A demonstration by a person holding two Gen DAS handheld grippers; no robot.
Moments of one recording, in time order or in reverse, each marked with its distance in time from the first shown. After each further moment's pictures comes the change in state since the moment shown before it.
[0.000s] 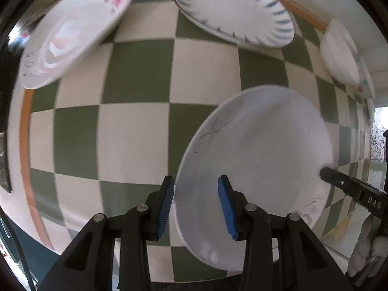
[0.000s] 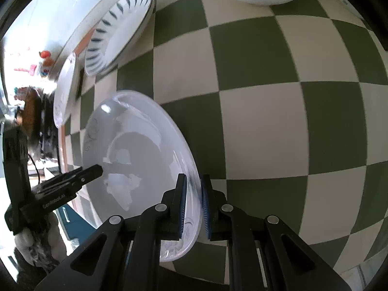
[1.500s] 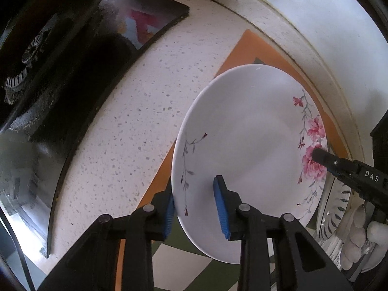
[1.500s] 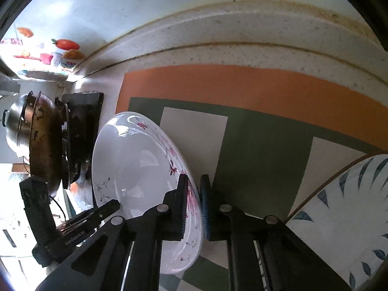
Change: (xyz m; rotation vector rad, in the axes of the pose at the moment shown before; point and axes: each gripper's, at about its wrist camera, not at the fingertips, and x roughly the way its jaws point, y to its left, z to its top) left arm -0.009 0.259 0.131 -0.491 -0.133 -0.087; right arm 0.143 0.297 0.241 -0.312 0.116 0.075
